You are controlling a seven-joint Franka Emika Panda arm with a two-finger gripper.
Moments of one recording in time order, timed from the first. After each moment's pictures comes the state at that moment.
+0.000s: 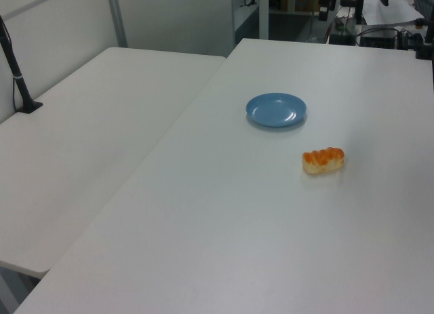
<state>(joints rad) 0.04 0.01 -0.20 -1.54 0.02 1.65 -0.17</state>
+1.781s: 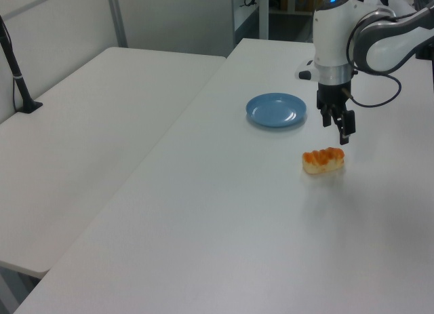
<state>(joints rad) 0.00 -0.02 0.20 -2.17 -0.07 2.04 -0.45</state>
